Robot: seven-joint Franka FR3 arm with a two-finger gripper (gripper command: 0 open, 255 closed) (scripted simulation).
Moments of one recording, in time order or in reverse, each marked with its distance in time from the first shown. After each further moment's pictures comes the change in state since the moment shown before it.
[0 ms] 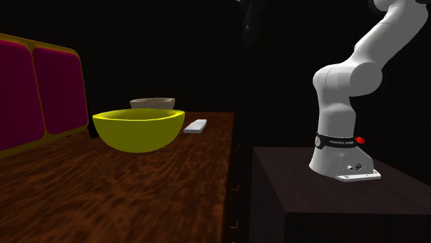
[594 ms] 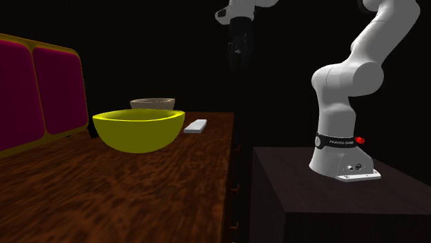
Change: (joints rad) arm 0.062 0.085 -0.176 -0.099 -0.114 0.157 -0.438
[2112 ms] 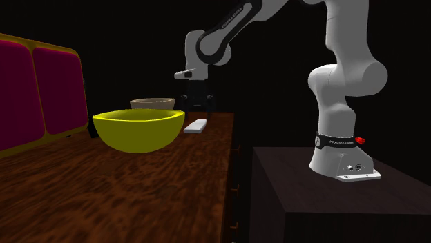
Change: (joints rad) arm 0.205 0.759 -0.335 0.182 0.085 0.515 -1.290
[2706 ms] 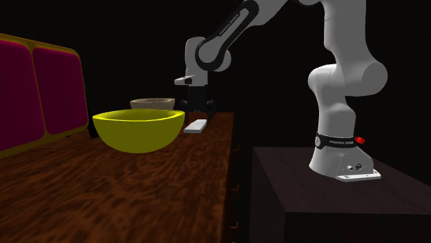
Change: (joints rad) arm -0.005 0.048 0.005 -0.014 0.035 0.056 -0.029
